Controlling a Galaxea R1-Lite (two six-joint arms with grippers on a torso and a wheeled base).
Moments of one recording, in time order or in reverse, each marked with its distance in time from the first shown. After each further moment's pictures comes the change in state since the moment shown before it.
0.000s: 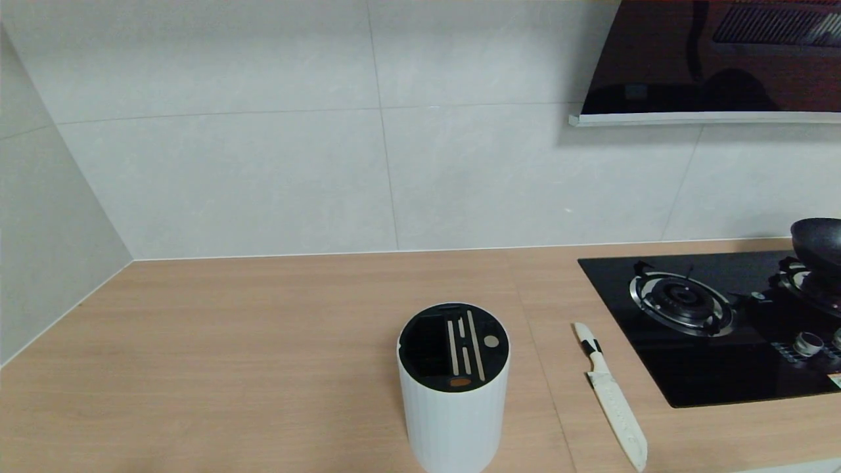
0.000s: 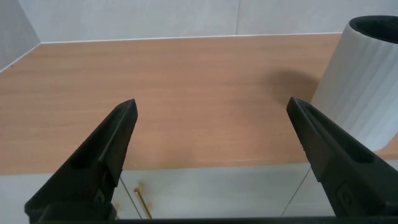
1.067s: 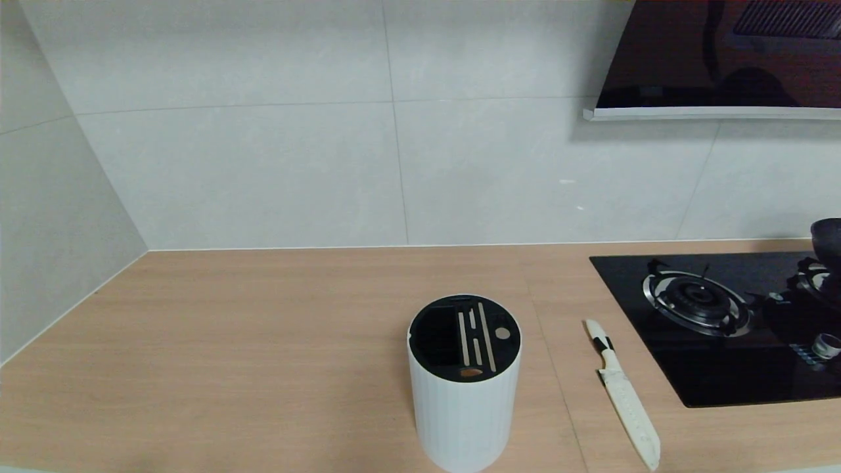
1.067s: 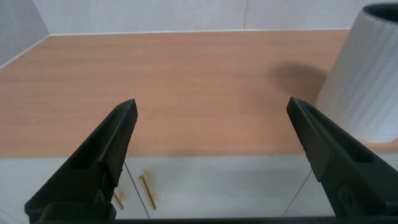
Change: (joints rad) left arm 0.000 0.000 0.000 0.000 0.000 0.000; right arm 0.000 0.000 0.000 0.000 0.000 0.000
